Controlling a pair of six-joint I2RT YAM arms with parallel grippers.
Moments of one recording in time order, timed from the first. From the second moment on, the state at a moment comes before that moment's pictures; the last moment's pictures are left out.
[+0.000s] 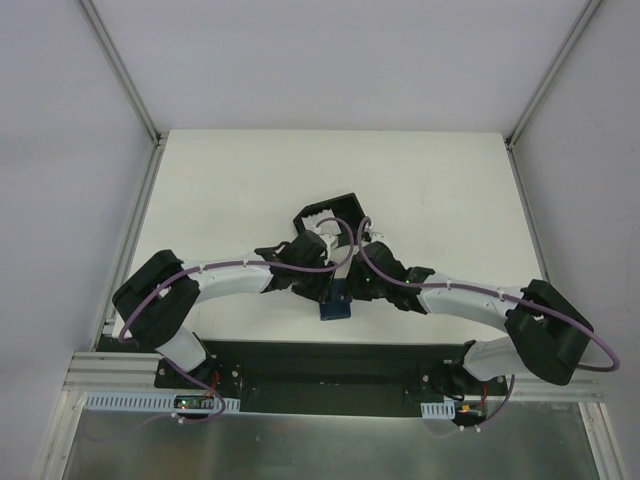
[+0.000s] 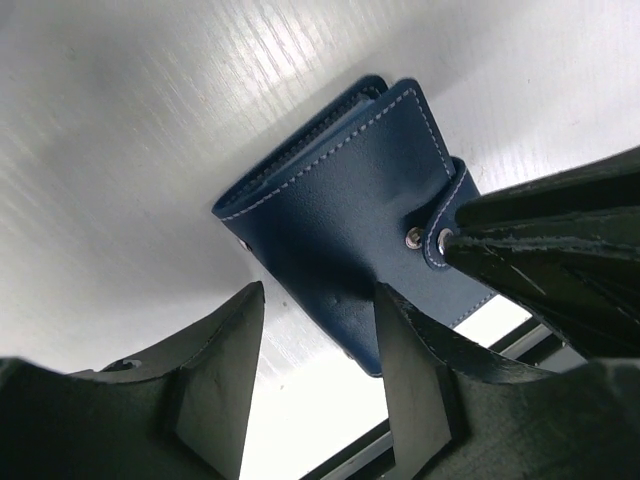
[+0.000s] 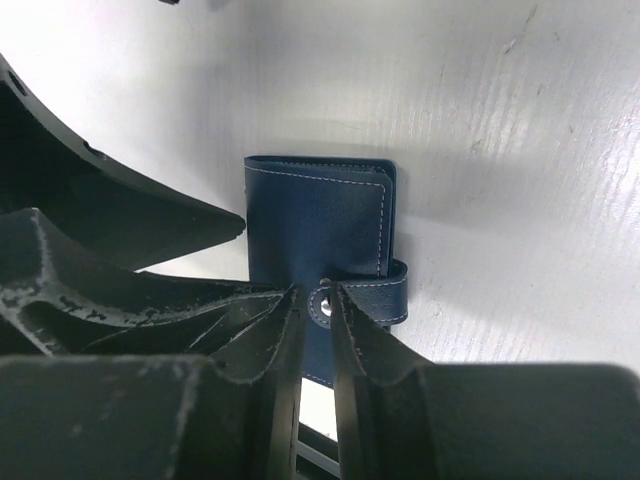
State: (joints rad) left arm -0.87 1.57 0.81 -0.23 0.15 -0.50; right arm 0.91 1.38 0.64 -0.10 0.06 0.90
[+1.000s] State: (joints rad) left arm -0.86 1.64 0.90 -0.28 0.09 -0.44; right arm 0.92 1.38 0.61 -0.11 0.06 0.91
